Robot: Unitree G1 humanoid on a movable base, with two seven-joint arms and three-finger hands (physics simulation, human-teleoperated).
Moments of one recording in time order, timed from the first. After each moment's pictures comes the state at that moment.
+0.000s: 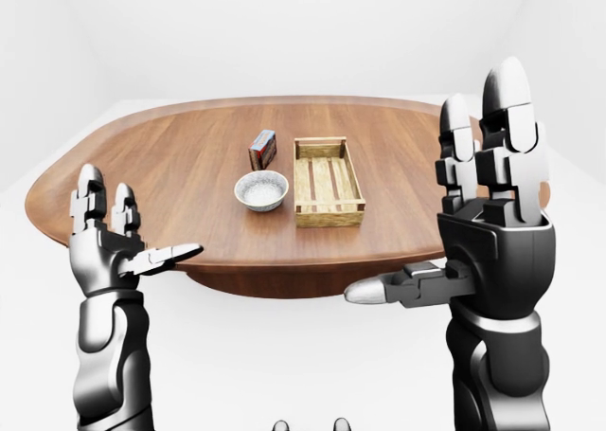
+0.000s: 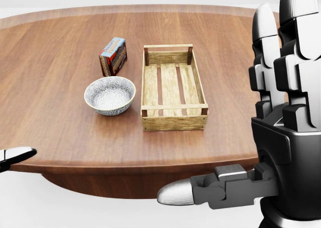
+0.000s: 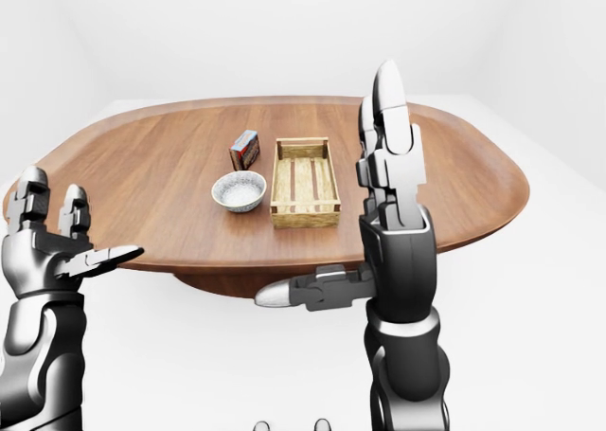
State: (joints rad) left arm -0.06 0.18 0.40 -0.31 -0.37 0.09 -0.01; right arm -0.04 -0.01 0.14 -0.89 -0.19 0.09 0.05
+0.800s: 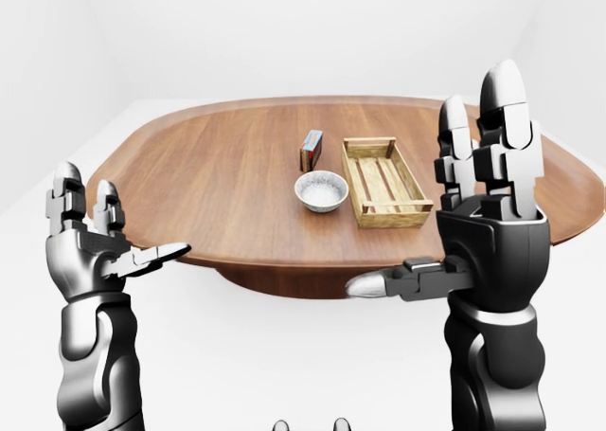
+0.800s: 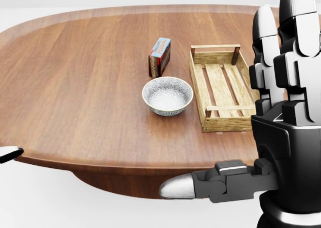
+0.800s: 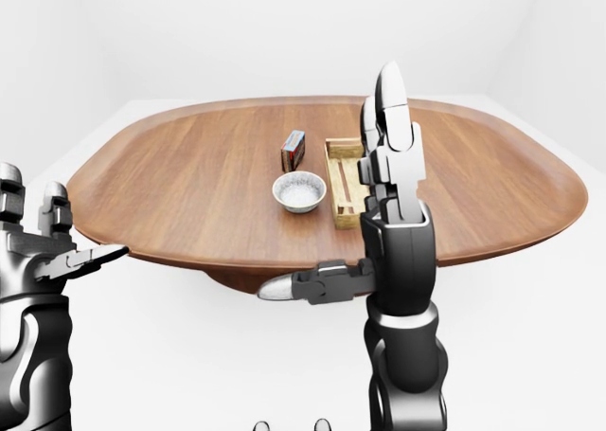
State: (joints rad) left arm -0.05 0.19 0.44 -0.35 -0.42 0.09 0.00; right arm -0.05 0.01 0.12 -0.87 -0.19 0.09 0.06
